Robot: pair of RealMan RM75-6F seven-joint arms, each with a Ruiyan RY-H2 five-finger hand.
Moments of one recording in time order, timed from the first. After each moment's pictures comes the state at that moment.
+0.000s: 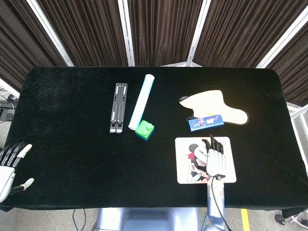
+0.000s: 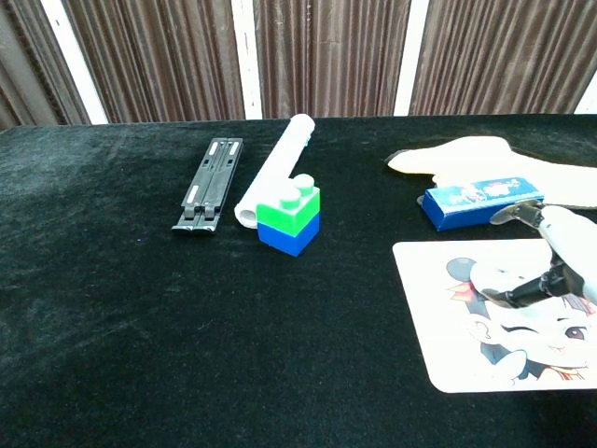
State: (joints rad) left arm -0.04 -1.16 0.06 -1.41 1.66 1.56 -0.12; right arm 0.30 -1.88 0.27 -1.57 -0.99 1.41 -0.53
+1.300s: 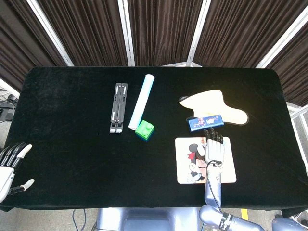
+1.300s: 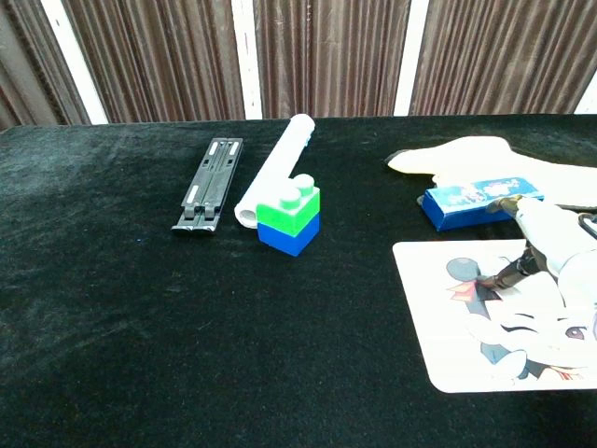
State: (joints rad) left arm -0.04 -1.14 0.07 -1.44 1.67 1.56 -0.16; right arm 0.44 -1.92 0.36 -1.36 -0.84 1.32 -0.62
